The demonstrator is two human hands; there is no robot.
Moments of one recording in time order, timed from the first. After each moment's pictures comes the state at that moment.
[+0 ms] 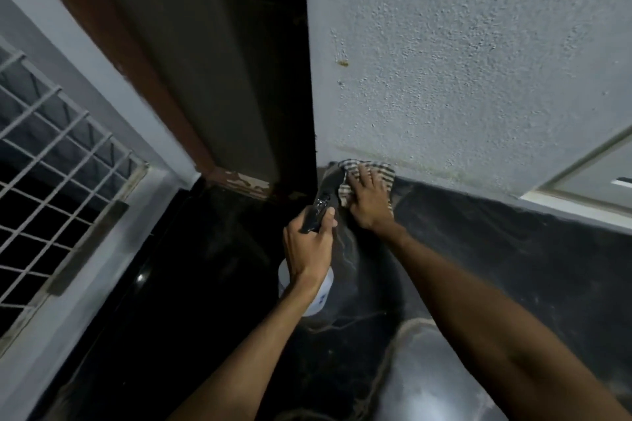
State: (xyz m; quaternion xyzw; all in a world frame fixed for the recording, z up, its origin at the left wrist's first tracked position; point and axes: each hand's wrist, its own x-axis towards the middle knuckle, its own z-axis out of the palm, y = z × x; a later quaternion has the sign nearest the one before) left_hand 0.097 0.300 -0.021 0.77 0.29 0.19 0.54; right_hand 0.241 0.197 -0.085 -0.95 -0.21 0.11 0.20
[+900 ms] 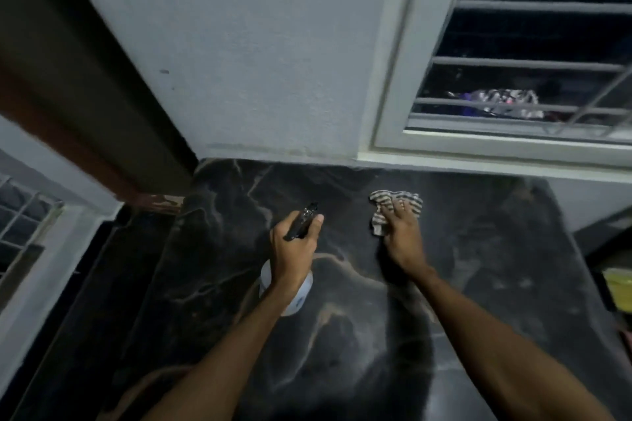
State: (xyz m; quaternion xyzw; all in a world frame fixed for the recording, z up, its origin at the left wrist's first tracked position) left_hand 0.066 0.036 -0.010 0.80 0.14 0.15 0.56; right_hand 0.126 -0.187 -0.065 -0.95 -0.05 0.04 0.29
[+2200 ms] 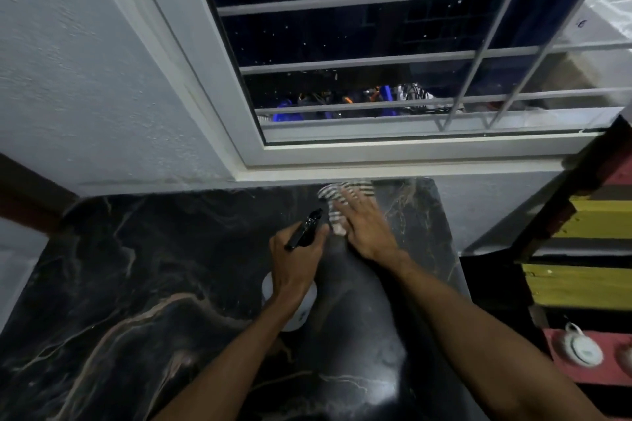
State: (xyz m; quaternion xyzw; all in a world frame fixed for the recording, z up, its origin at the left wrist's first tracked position) left_hand 0.136 -0.250 -0.028 0.84 0.08 0.12 0.52; right_hand 0.211 -0.421 -0.104 -0.96 -0.19 0.02 0.19
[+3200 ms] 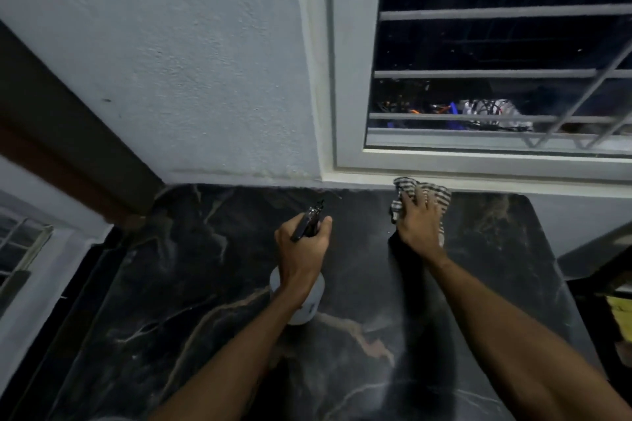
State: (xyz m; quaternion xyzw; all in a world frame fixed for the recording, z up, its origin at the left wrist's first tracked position) left_hand 0.133 -0.073 -0.003 0.83 0.11 0.20 0.50; right_hand 0.230 -0.300 -0.088 -0.98 0.03 0.03 0.18
